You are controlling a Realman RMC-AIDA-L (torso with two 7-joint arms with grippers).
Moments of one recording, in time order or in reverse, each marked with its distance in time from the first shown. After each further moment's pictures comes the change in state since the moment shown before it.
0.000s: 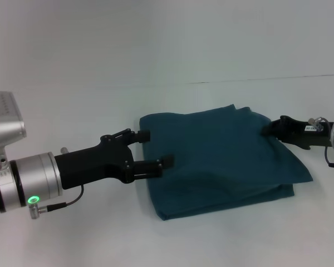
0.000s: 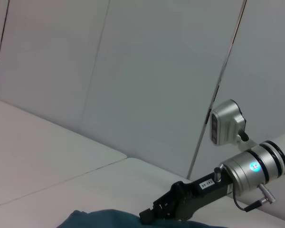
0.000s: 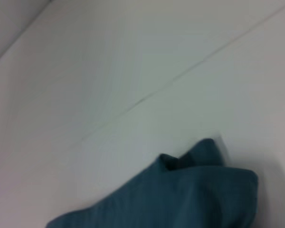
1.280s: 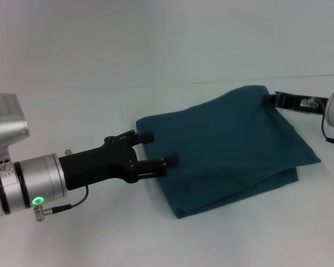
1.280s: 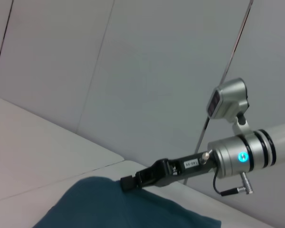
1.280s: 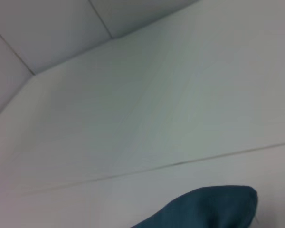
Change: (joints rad) left arm 0.000 -0.012 -0.002 -0.005 -0.008 0.000 -0.027; right arm 0.008 0.049 -0.014 -0.122 0.068 0.078 -0.302
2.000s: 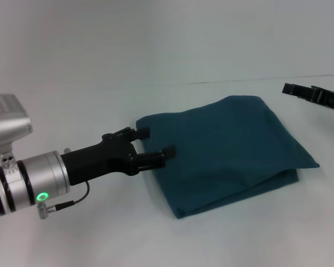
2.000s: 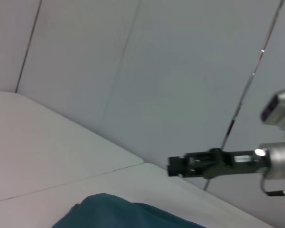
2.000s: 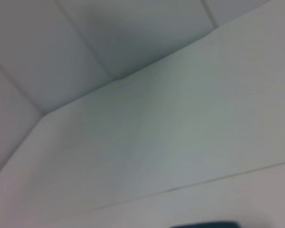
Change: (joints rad) left arm -0.002 -0.021 -0.024 -0.003 0.001 -0.063 -0.024; right arm -0.166 0.000 0.017 -0.162 0.158 -0.153 -0.063
